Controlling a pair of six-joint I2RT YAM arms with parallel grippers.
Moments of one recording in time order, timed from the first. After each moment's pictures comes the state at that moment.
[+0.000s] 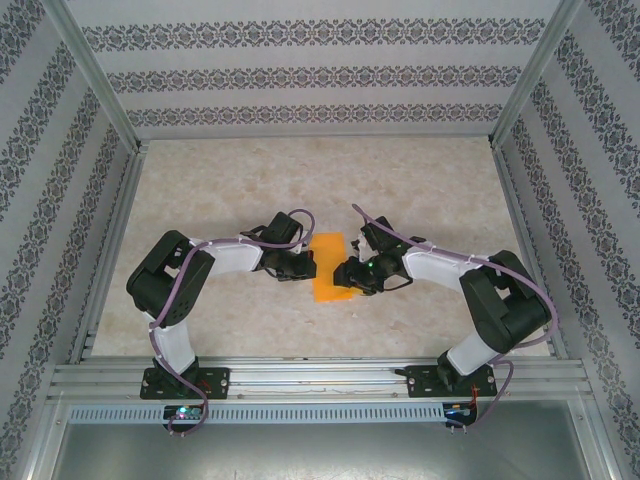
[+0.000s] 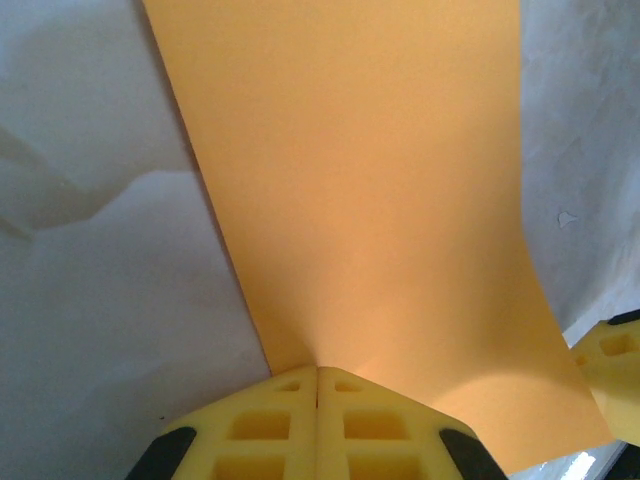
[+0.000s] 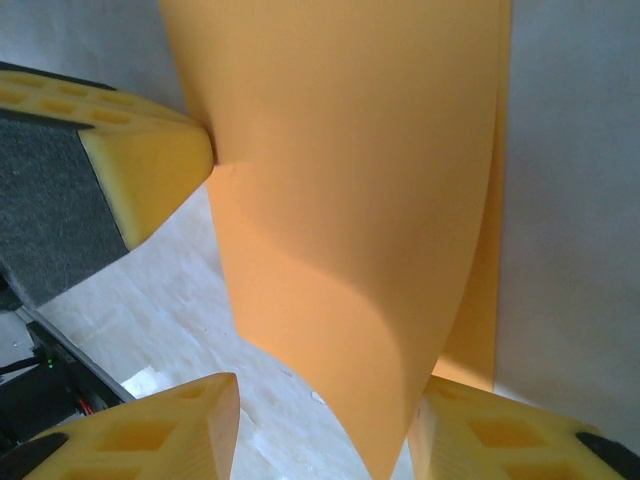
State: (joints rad) left arm -0.57 1.83 0.96 -0.20 0.45 -0.61; right arm 0.52 1.58 0.78 -0.36 -0.58 0.71
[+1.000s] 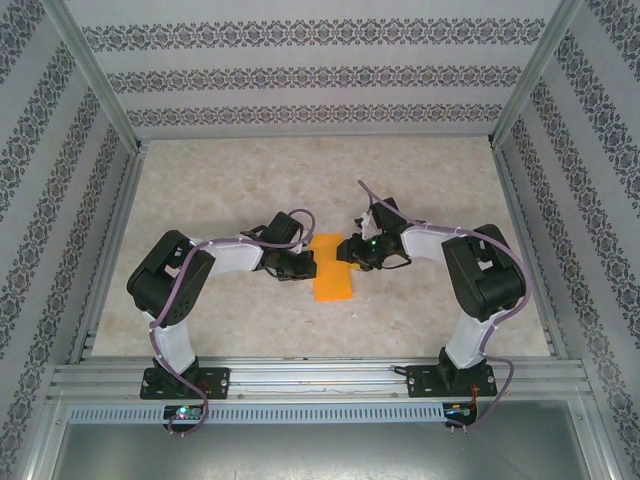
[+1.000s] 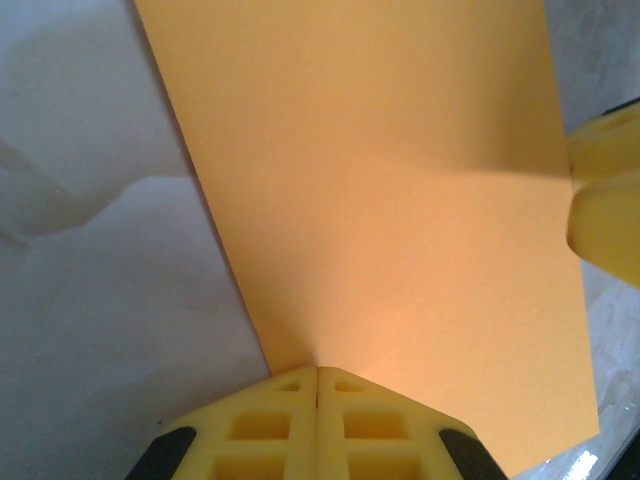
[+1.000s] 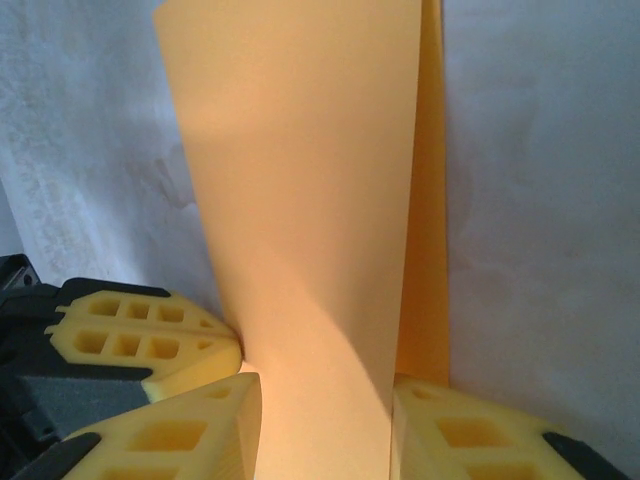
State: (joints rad) left arm -0.57 1.83 0.96 -0.20 0.45 -0.61; right arm 0.37 1.80 0.92 -0.23 -0.68 0.62
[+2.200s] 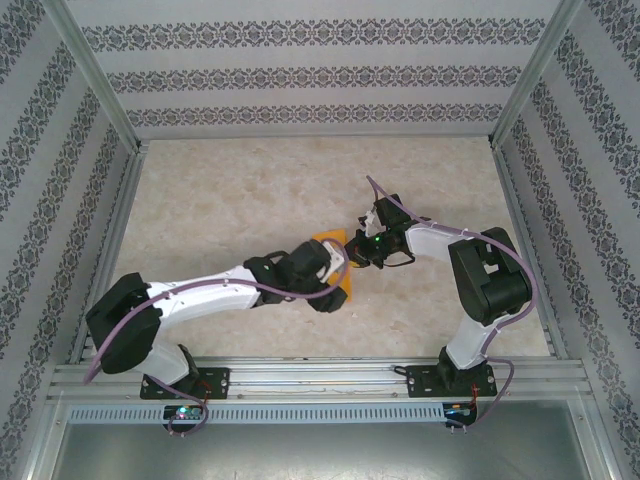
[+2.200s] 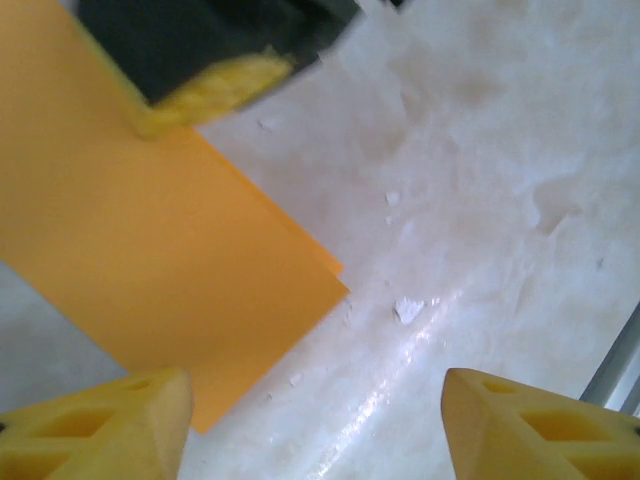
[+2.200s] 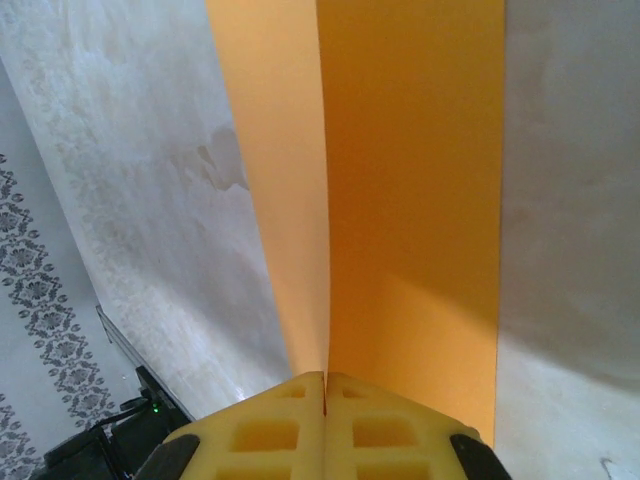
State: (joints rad) left arm -0.98 1.52 0.95 -0.35 0.04 -0.24; right arm 0.35 1.75 0.93 -0.29 -0.74 0.70
